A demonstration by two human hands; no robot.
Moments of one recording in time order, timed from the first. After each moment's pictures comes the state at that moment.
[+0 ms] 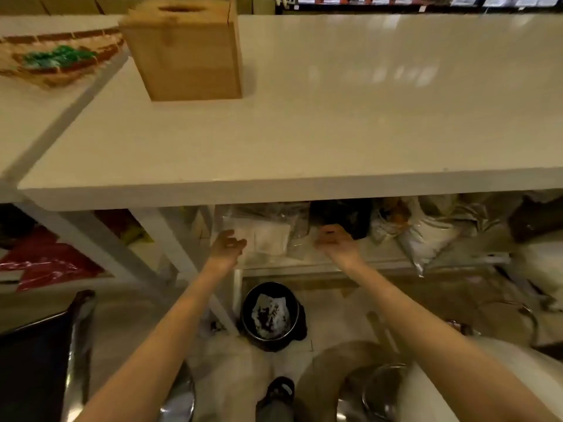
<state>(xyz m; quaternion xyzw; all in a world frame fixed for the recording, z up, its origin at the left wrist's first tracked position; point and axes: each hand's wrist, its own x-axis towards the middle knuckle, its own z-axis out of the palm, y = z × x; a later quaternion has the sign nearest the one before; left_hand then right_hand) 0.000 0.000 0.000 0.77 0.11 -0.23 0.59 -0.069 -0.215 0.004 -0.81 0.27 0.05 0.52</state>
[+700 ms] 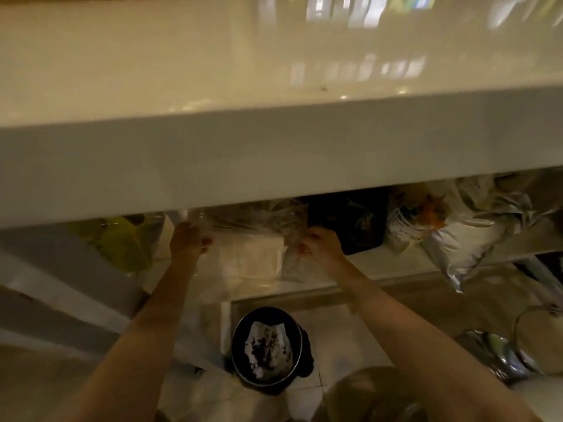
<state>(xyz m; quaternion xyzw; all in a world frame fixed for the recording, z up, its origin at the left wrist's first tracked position) 0.159 -0.009 -0.126 0.77 0.16 -0.09 0.61 0.040 -0.238 -0.121 -0.68 0.32 -0.01 0.65</state>
